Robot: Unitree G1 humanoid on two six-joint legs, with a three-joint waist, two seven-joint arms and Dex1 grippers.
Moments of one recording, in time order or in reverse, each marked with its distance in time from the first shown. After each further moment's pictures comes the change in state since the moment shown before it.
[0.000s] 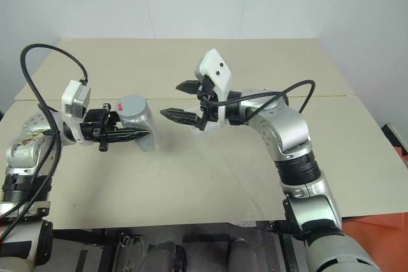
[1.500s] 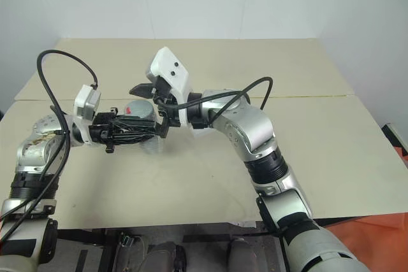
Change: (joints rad) left arm -0.008 -0.025 -0.042 0.064 0.041 -0.026 -0.012; right arm -0.094 0.216 0.086 0.013 0.004 0.032 -0.049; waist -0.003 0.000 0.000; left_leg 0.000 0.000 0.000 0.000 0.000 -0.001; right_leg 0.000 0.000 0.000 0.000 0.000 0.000
